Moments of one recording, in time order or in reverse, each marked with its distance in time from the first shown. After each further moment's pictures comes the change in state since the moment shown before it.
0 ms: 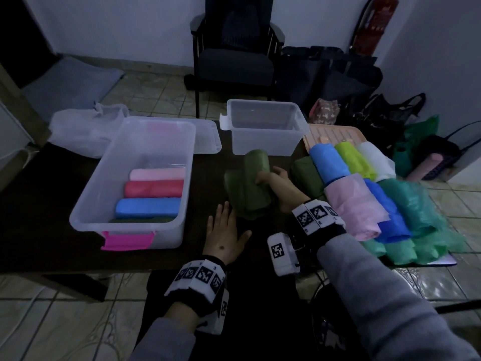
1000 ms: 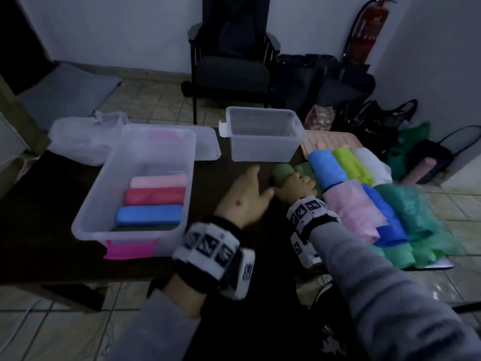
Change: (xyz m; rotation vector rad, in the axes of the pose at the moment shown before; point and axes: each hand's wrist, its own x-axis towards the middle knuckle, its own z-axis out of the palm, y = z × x) left_hand -0.017 0.077 -0.101 -0.248 0.090 0.099; right_hand 0.019 -0.001 -0.016 -1.119 0.475 -0.018
